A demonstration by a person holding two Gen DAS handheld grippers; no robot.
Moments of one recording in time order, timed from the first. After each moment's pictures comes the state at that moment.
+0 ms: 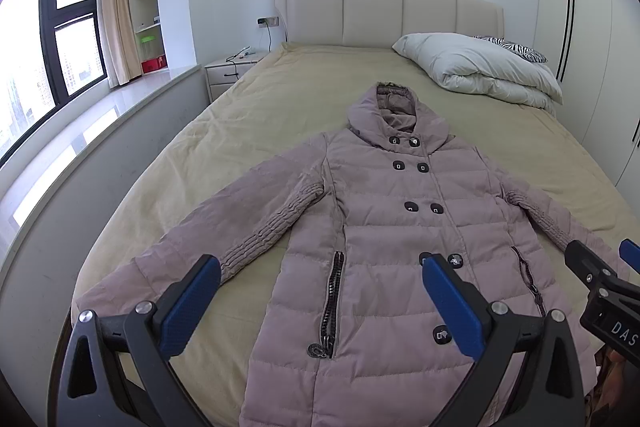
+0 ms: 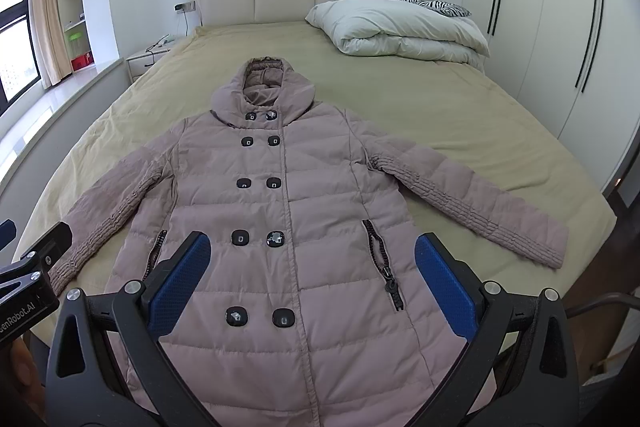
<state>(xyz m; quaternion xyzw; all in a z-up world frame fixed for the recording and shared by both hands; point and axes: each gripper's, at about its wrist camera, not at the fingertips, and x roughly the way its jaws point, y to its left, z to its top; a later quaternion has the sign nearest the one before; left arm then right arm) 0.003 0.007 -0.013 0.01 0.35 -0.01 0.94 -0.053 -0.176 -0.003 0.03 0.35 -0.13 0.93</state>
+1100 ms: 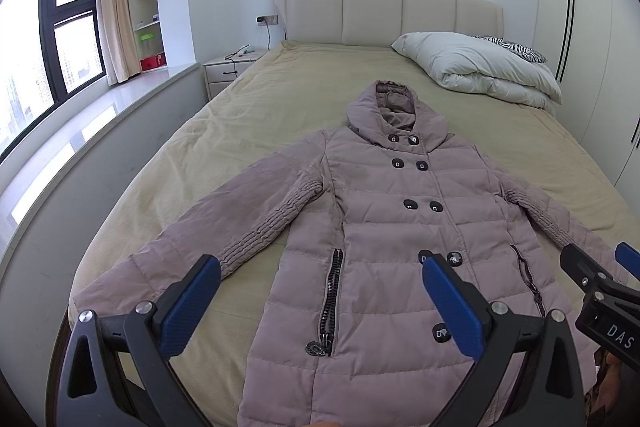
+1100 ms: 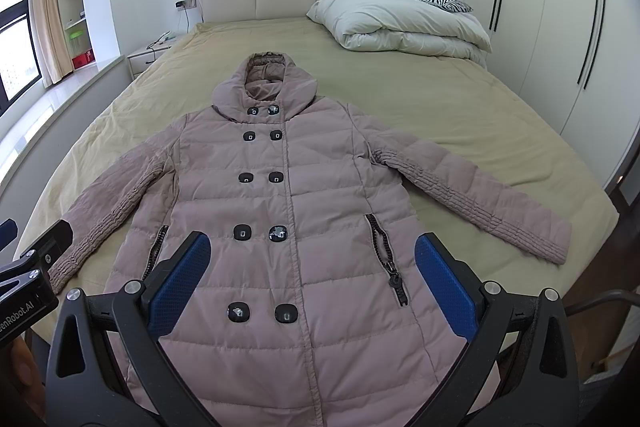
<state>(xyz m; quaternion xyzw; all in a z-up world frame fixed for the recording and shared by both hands) 0.004 0.007 -0.014 0.01 0.35 -0.01 0.94 -0.055 -0.173 -0.008 0.03 0.36 -0.12 0.93</state>
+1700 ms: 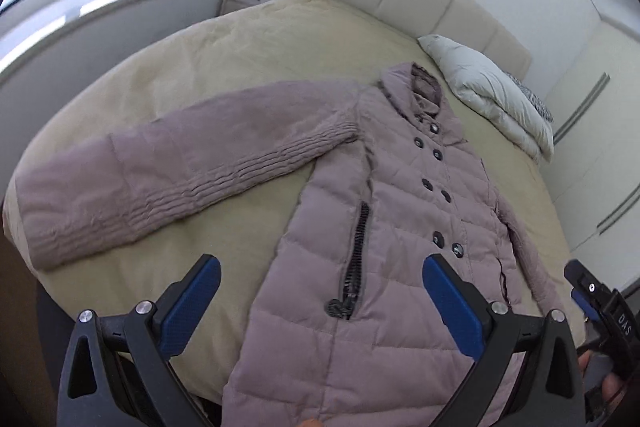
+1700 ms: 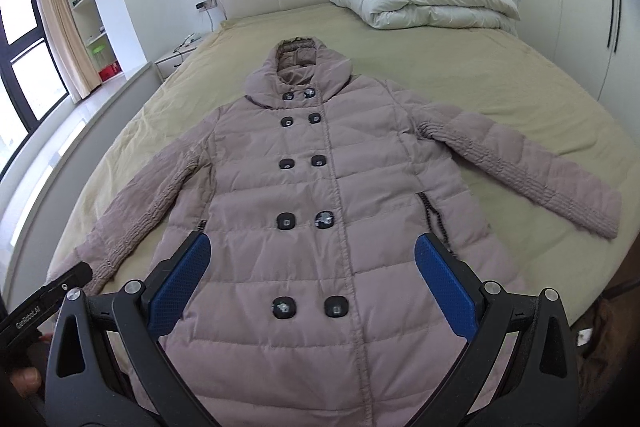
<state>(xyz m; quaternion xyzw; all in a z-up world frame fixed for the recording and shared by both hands) 0.003 0.121 -0.101 -0.22 0.42 -0.03 0.88 -0.038 -0.170 -0.040 0.11 0.37 -0.05 0.92</state>
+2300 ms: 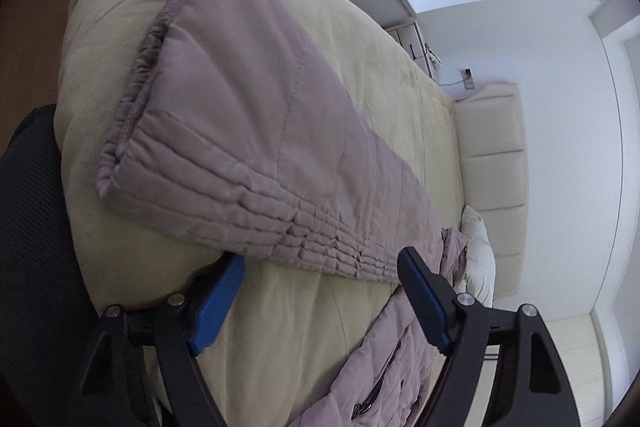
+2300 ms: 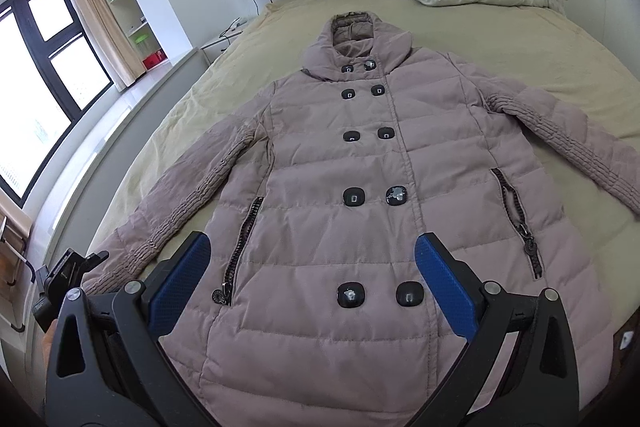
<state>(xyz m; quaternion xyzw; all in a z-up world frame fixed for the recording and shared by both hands) -0.022 0.287 -0.213 -0.61 0.31 0.11 0.72 -0.019 -0.144 -0.070 0.14 0.40 0.04 0.91</state>
